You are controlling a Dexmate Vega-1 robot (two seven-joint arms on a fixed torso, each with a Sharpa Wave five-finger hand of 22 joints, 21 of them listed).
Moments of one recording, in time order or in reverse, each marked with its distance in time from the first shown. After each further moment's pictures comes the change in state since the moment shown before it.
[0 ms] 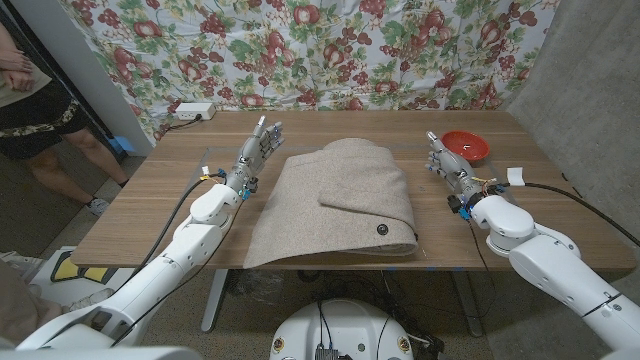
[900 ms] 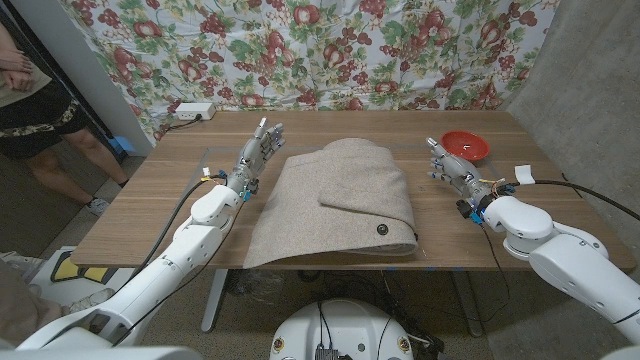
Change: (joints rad) left arm 0.014 0.005 0.001 -0.021 0.000 0.015 0.013; left_hand 0.000 0.000 0.010 0.001 0.000 0.000 0.000 0.000 0.000 0.000 0.000 0.000 0.000 0.000 0.000 0.000 0.000 0.001 0.001 0.000 0.000; right arm -0.088 -0.071 0.082 -0.104 0.028 -0.094 0.047; right_hand 0.013 0.003 -0.008 -0.008 0.008 0.019 -0.003 0.000 0.000 -0.006 0.006 0.000 0.000 0.016 0.006 0.000 0.000 0.030 0.016 0.009 0.003
